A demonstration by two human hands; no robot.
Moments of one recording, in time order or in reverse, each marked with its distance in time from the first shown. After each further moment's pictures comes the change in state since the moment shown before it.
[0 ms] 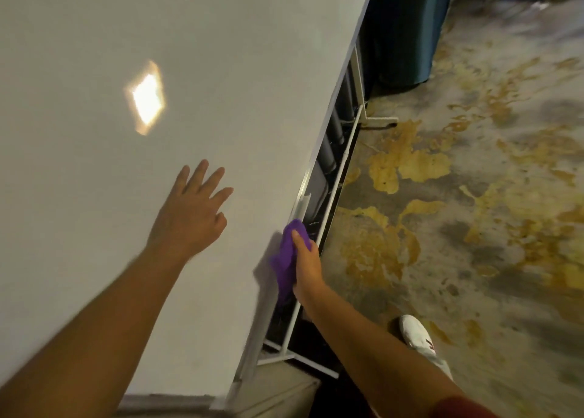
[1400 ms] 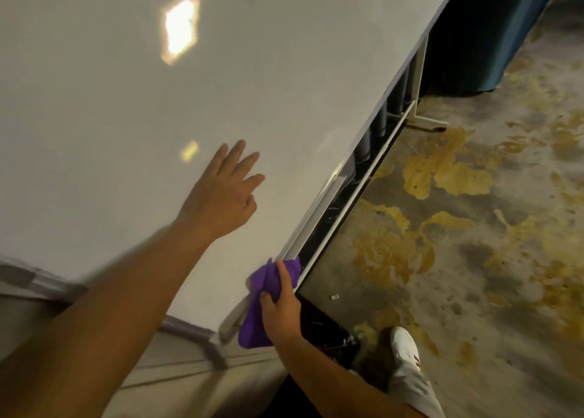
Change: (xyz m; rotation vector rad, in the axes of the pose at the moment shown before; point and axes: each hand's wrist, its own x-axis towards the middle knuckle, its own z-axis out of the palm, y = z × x) left_hand -0.046 0.012 0.025 -0.040 0.116 -0.034; right_hand -0.072 0.116 -0.018 -0.910 -0.144 -0.170
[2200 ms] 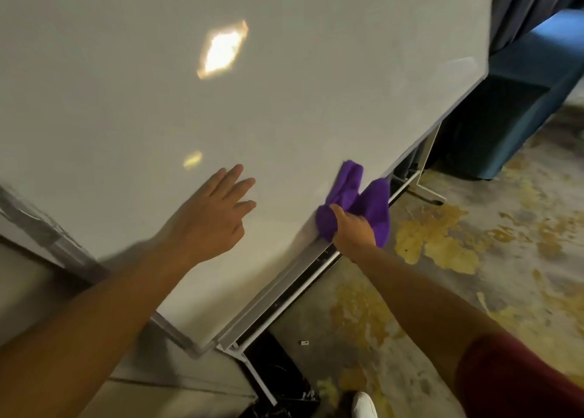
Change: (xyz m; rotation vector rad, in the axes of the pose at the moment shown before) left_hand -0.056 -0.008 -0.018 -0.016 0.067 -0.148; right_hand 0.135 -0.167 -0.162 -1.228 0.151 -0.597
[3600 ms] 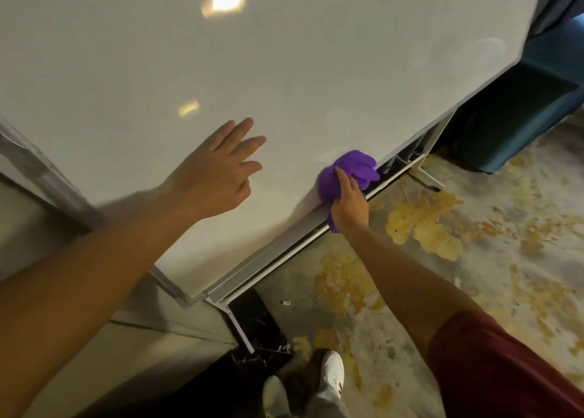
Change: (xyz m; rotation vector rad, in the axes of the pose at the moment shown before) left_hand -0.001 0.001 -0.001 -0.036 -0.009 -0.034; right_hand 0.008 -0.005 0.021 0.220 0.113 0.055
